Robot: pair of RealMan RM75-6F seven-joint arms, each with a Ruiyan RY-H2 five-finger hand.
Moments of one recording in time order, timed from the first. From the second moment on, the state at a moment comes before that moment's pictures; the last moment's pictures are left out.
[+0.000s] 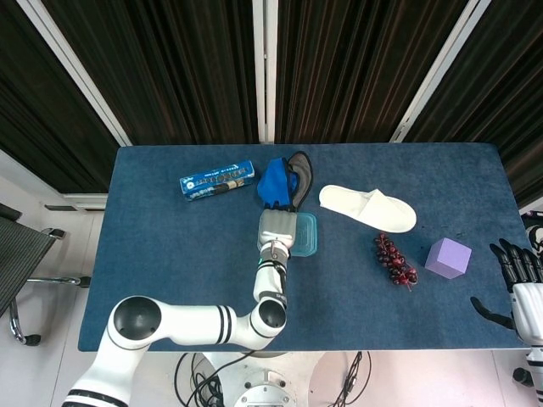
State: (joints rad) left arm -1.52 -1.97 -0.59 -1.20 -0.14 1.17 1.25; right arm 0.03 -1.11 0.05 -1.47 -1.55 1.54 0.20
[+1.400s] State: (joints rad) left arm -1.53 -2.00 -0.62 -1.16 -0.15 1.13 1.33; right arm 0.02 -1.11 0.05 -1.47 -1.54 1.54 0.20
